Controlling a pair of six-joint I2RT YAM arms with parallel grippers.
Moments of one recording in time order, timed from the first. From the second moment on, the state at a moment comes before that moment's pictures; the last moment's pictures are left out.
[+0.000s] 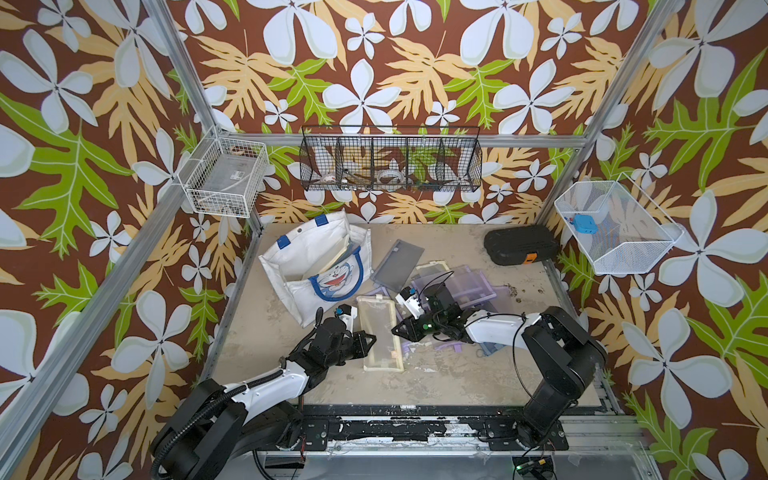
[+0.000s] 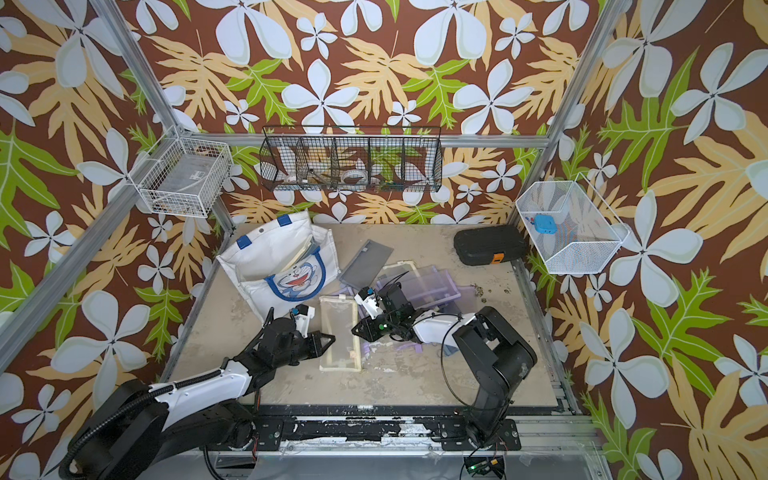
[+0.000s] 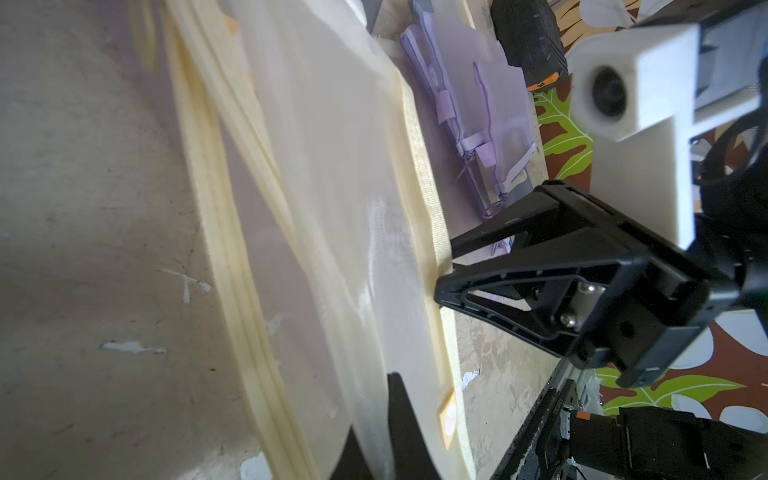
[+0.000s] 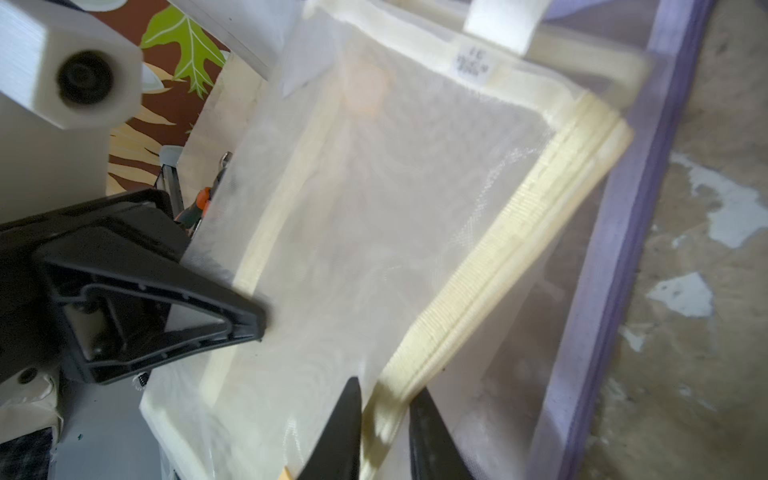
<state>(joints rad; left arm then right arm) -0.59 1.12 0.29 0.27 0.27 -0.80 0.66 1.70 0.82 0.12 -0.57 0.29</state>
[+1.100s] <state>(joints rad) -0.59 0.93 0.48 -0.09 0.25 -0.56 0.64 1.45 0.75 0.04 -0.50 0.27</state>
